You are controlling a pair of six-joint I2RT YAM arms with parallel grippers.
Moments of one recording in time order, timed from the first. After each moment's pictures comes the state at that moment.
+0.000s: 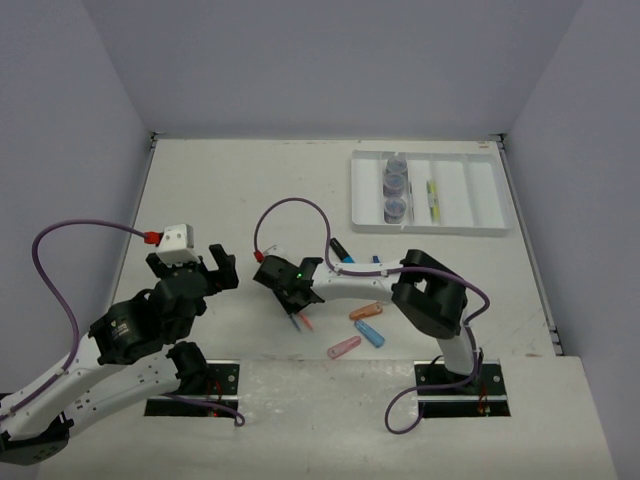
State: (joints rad) left arm -0.96 0.51 0.81 -0.86 -0.89 -0.65; right arm 1.17 2.02 1.41 -0.57 0.24 0.50
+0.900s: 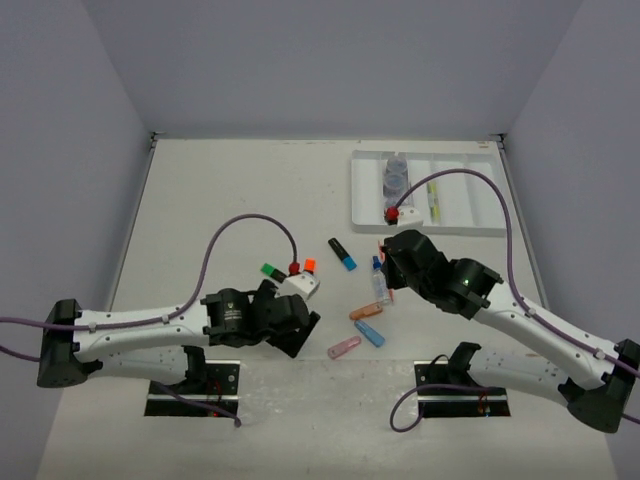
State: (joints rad) left arm -1.26 1.07 0.84 -0.88 -0.38 -0.63; right arm 0.91 1.01 0.96 -0.75 0.40 0.51
